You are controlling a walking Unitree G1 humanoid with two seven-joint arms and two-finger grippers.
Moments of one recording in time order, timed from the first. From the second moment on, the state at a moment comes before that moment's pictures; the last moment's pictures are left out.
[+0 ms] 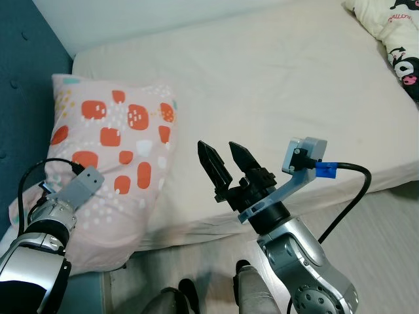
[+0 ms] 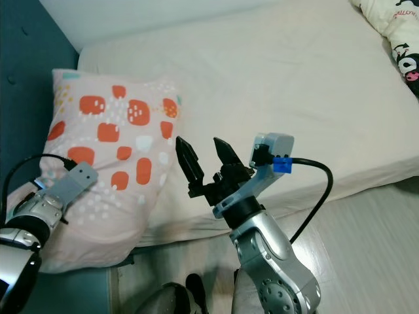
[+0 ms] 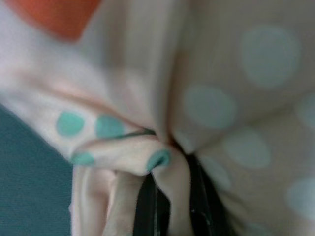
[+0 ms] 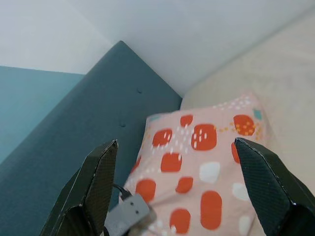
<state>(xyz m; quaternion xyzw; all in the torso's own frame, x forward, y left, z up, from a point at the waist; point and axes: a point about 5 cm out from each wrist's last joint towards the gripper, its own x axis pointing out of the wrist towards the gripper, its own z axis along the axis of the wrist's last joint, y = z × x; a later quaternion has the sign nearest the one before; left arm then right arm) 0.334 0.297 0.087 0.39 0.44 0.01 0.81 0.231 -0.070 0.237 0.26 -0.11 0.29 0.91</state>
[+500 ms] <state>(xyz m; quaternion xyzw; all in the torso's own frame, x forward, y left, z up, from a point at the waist) 0.374 0.198 0.105 0.08 0.32 -0.15 0.93 0.232 -0.064 0.242 0.26 -0.12 0.31 0.91</state>
